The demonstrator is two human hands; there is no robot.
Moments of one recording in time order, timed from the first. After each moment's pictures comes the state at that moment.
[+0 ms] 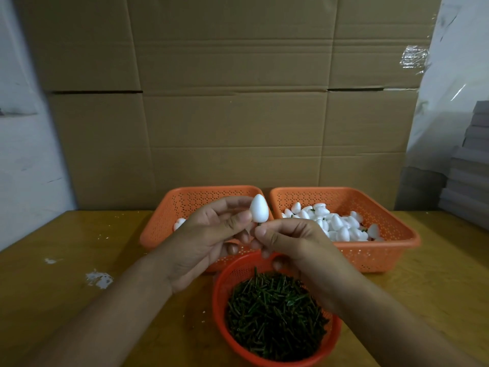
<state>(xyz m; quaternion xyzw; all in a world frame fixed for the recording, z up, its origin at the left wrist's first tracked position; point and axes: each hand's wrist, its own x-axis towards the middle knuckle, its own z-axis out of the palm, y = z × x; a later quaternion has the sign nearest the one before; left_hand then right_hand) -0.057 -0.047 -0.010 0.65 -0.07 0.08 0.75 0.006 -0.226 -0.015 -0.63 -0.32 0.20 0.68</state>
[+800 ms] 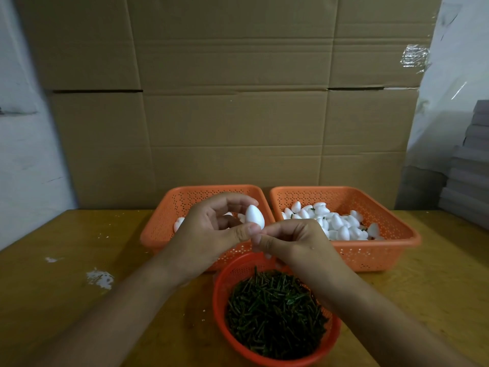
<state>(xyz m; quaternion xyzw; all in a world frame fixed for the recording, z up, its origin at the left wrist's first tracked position) -0.058 -0.053 -0.011 0.73 -0.12 0.22 0.64 0.008 -0.224 -0.021 -0.68 -0.34 0.11 0.64</state>
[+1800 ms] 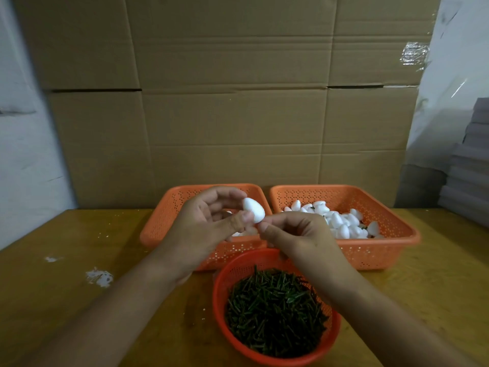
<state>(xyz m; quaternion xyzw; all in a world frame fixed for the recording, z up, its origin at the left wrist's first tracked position) -0.056 -0.052 -0.008 0.71 -0.07 0.23 0.66 0.010 -0.224 -0.020 -0.65 -0.36 0.05 0.67</state>
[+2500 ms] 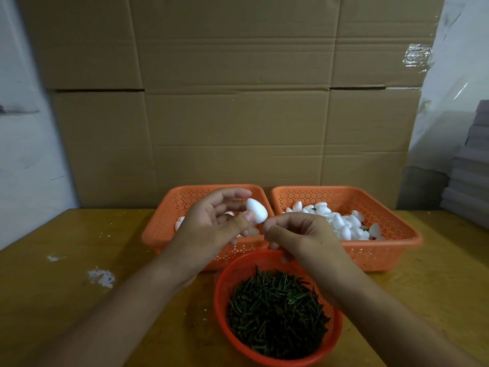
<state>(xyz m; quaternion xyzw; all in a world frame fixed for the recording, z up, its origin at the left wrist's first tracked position) -0.054 -0.053 -0.013 0.73 -0.06 0.23 0.64 0.012 -0.225 -0.018 -0.67 -0.32 0.09 0.66</state>
